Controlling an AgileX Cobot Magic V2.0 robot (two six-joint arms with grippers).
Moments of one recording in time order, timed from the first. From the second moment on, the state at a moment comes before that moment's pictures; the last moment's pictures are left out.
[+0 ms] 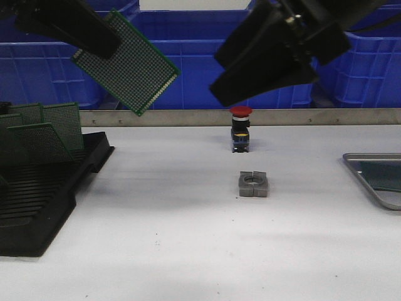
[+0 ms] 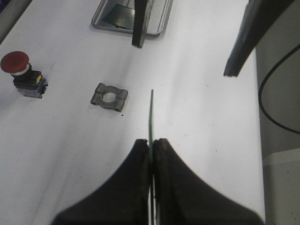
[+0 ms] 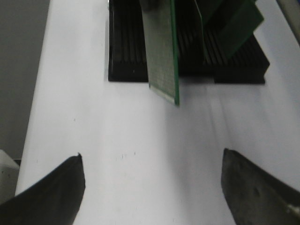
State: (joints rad) left arm -0.19 1.51 -1.15 -1.02 1.13 1.61; right arm 0.33 1.50 -1.01 1.12 0.83 -1.82
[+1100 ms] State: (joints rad) left arm -0.19 1.51 -1.15 -1.03 1.15 1.61; right arm 0.48 1.65 -1.03 1.54 0.77 -1.68
